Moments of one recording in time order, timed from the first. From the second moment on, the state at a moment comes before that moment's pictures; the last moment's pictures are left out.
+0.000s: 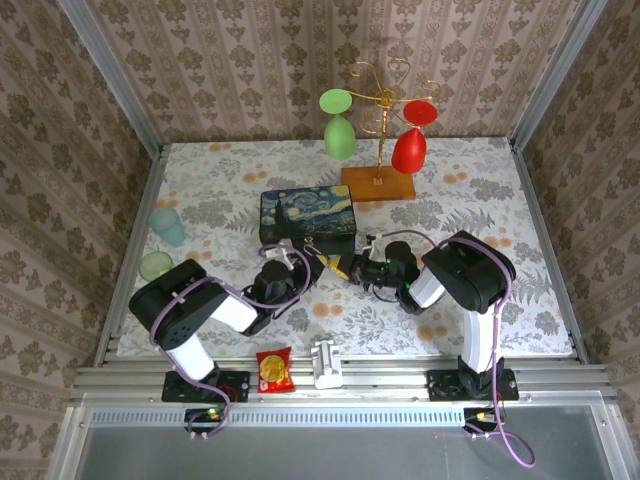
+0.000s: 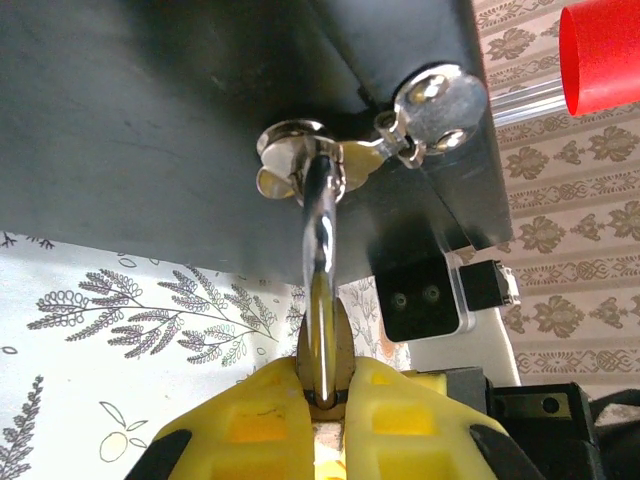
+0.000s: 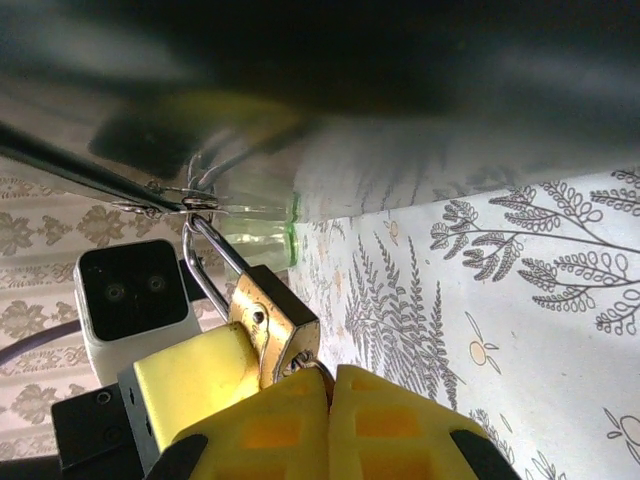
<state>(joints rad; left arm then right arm) -0.84 1.68 0.34 1.07 0.00 -1.23 0.55 1.95 0.49 1.21 -0.56 1.38</state>
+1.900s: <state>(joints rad) -0.87 1.85 0.35 1.18 0.02 -1.13 0.65 1.88 0.42 1.04 -0.32 1.14</state>
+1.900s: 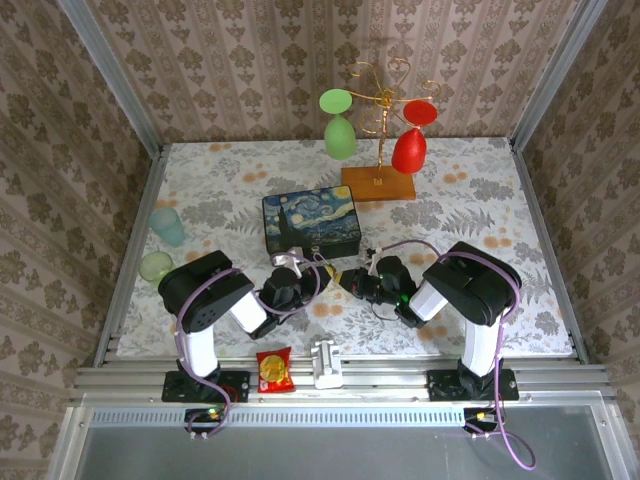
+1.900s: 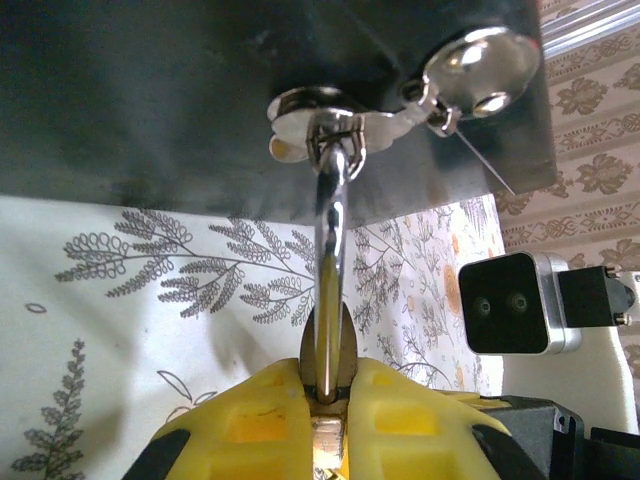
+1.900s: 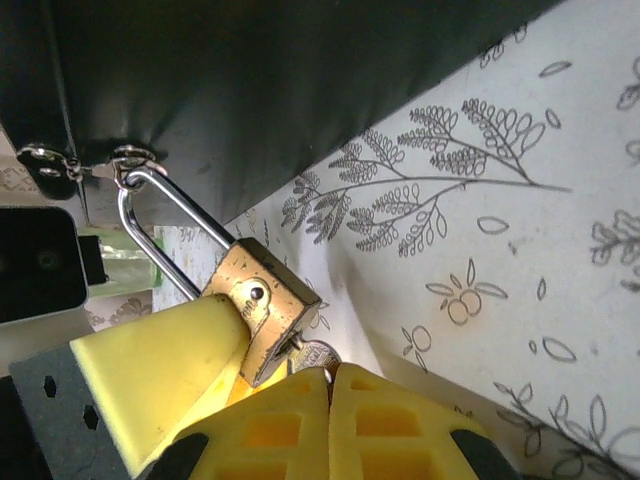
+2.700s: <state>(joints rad) -0.87 1.84 0.35 1.17 0.03 -1.14 0.64 1.34 0.54 0.15 -0.11 0.44</state>
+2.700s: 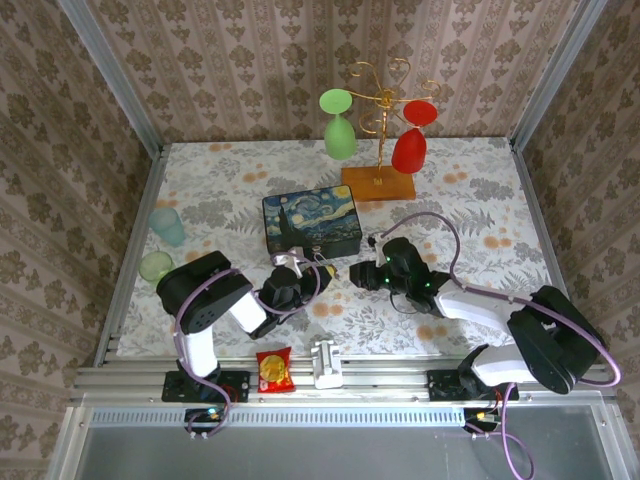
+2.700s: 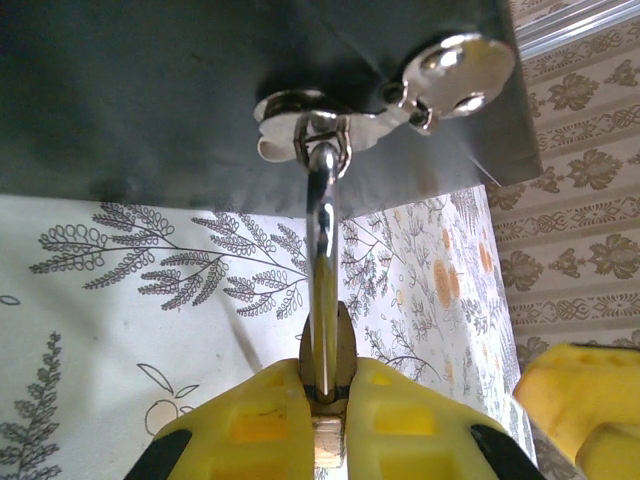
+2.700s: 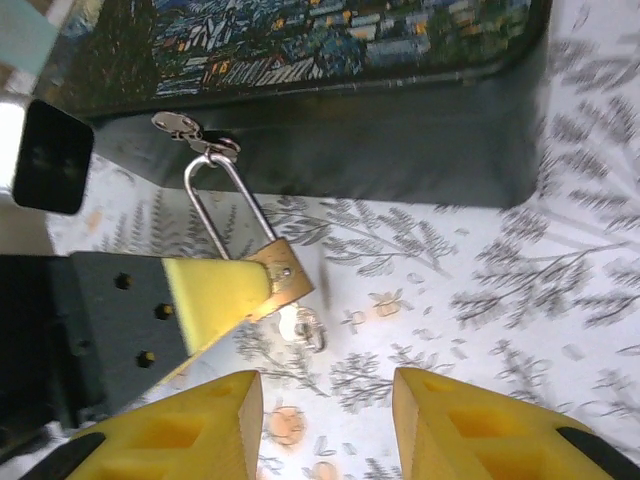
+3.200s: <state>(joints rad) -0.88 1.82 0.34 1.17 0.04 -1.17 0.76 1.59 0.59 0.20 0.02 0.06</state>
